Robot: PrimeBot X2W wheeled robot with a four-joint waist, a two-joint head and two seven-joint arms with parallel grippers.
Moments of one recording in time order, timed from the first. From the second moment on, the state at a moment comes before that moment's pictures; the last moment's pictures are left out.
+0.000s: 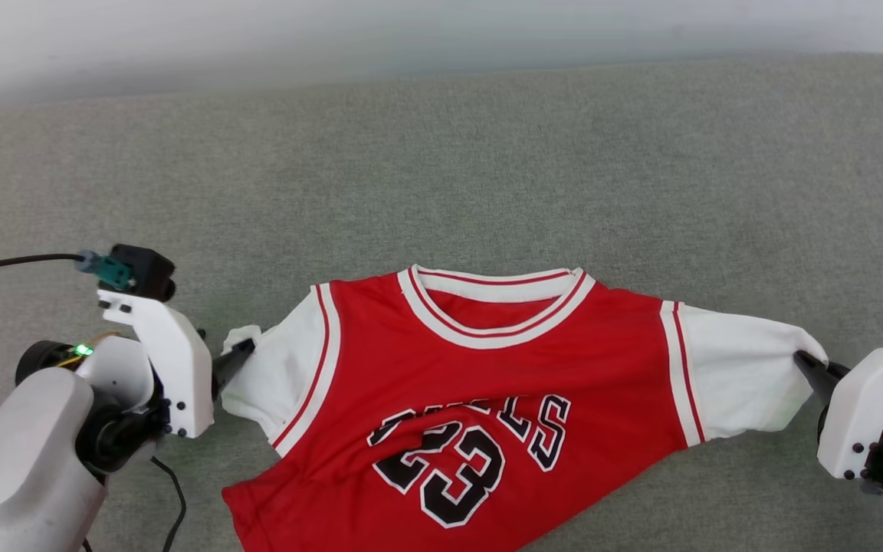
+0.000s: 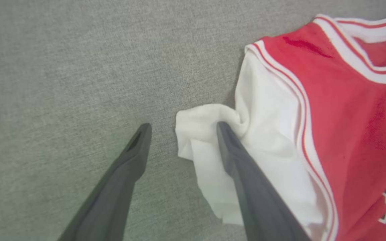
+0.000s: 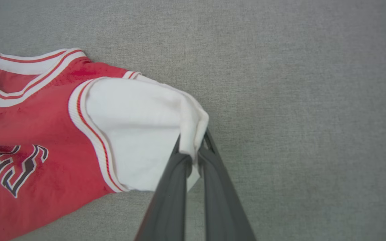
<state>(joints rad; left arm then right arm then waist) -0.53 0.61 -0.52 0.38 -0.86 -0.12 0.50 -0.16 -0.22 -0.15 -0.06 0.35 0.13 0.79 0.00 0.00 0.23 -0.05</state>
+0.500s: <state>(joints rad) -0.65 0.62 -0.73 0.43 -0.94 -0.13 0.66 -0.19 -0.20 -0.14 -0.03 0.36 0.13 0.76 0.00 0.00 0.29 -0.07</state>
